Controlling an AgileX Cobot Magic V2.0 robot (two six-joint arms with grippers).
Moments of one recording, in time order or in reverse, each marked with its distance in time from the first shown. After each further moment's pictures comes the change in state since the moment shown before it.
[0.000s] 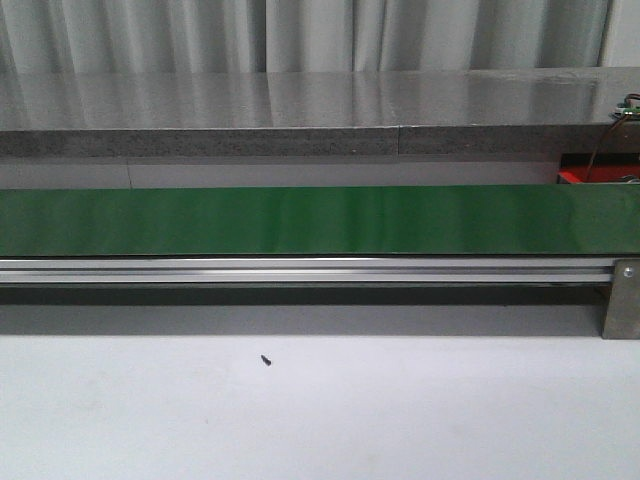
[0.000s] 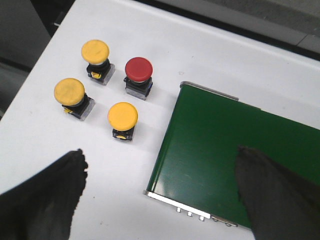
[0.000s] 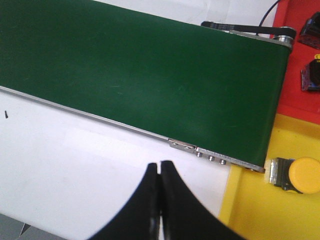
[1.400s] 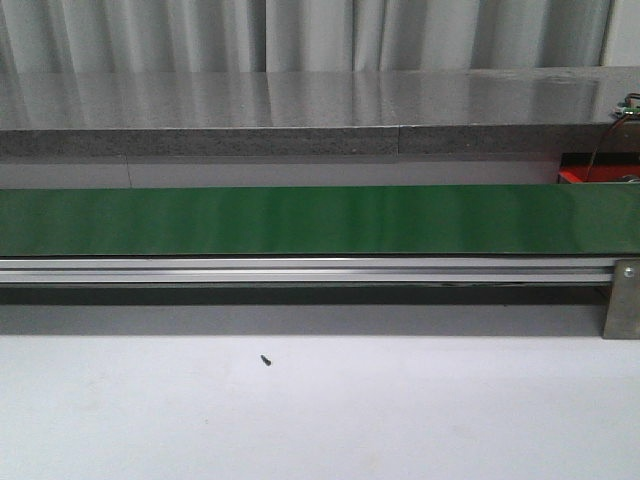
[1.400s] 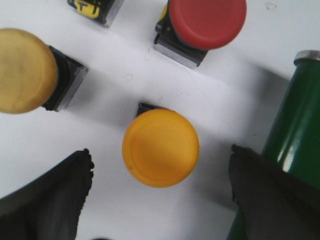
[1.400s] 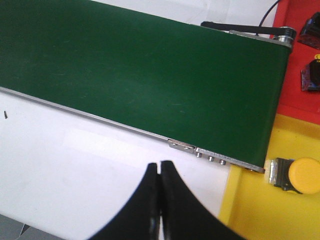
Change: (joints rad) left arm 0.002 0.567 -0.227 0.057 -0.011 -0.031; right arm 0.000 0.000 0.000 0.000 0.000 0.000
